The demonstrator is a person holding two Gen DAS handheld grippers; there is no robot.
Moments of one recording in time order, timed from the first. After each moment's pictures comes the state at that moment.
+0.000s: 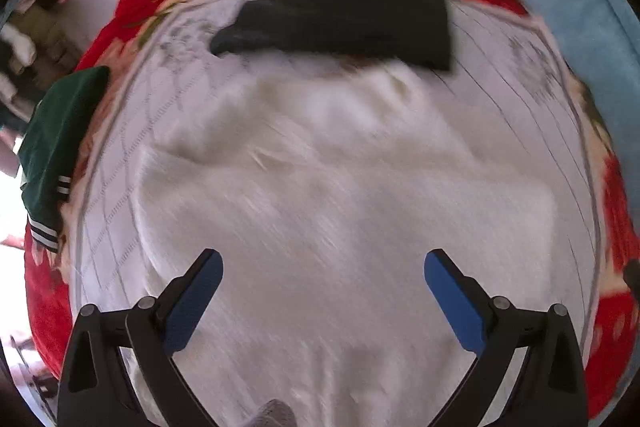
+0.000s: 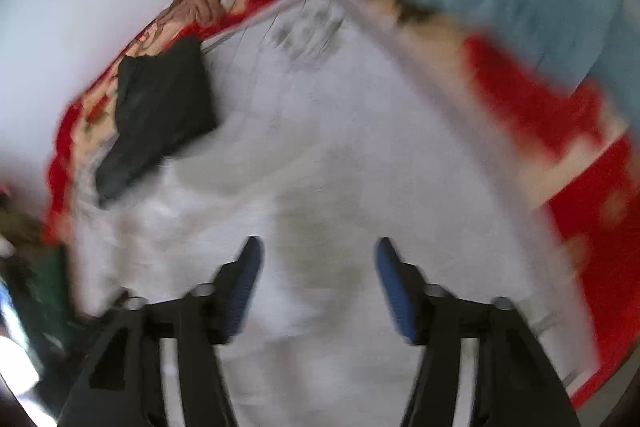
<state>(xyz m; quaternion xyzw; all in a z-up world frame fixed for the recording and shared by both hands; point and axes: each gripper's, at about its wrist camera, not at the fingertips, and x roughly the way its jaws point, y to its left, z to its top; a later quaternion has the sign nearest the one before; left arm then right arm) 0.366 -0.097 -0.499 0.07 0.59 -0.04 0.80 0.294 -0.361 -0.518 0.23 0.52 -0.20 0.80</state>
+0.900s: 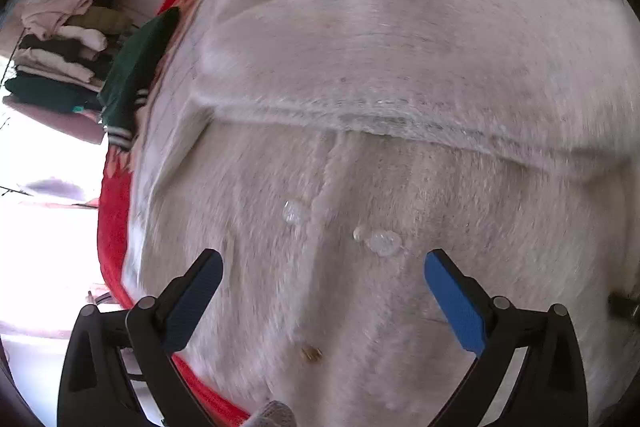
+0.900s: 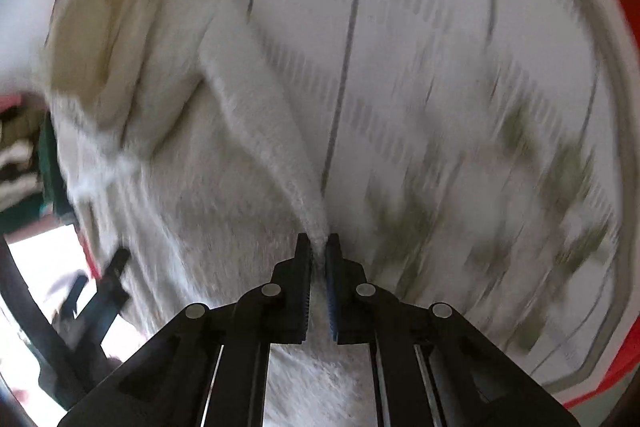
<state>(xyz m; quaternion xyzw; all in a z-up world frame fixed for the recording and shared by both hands) 0.202 -0.117 -0.570 0.20 0.62 0.14 0.75 0.163 -0.399 -0.696 0.33 0.74 0.00 0.59</state>
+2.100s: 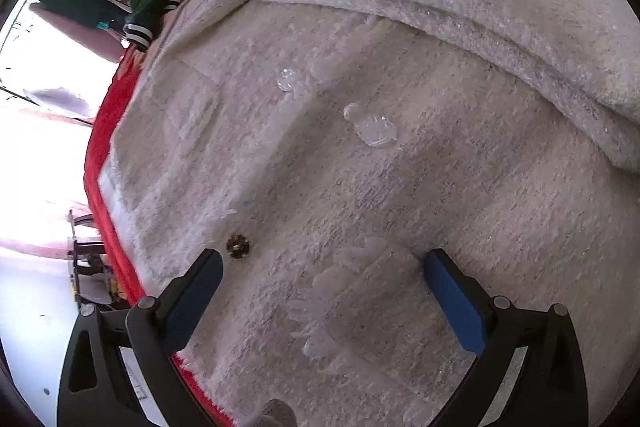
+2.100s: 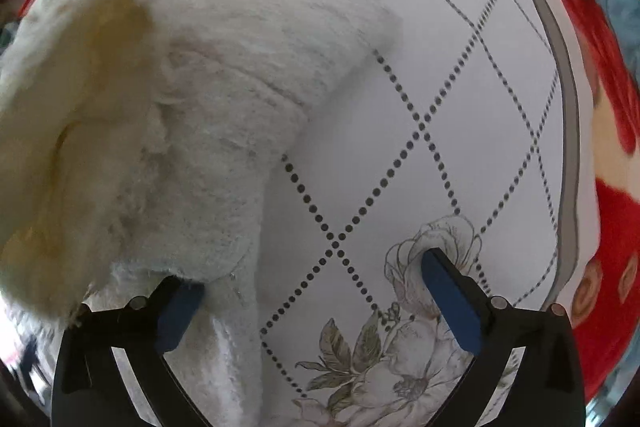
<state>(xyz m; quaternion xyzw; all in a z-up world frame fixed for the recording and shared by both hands) 0.142 -0.102 -0.605 0.11 0.63 0.22 0.74 0.218 -0.367 -0.689 0.07 0.71 -0.02 0.70</state>
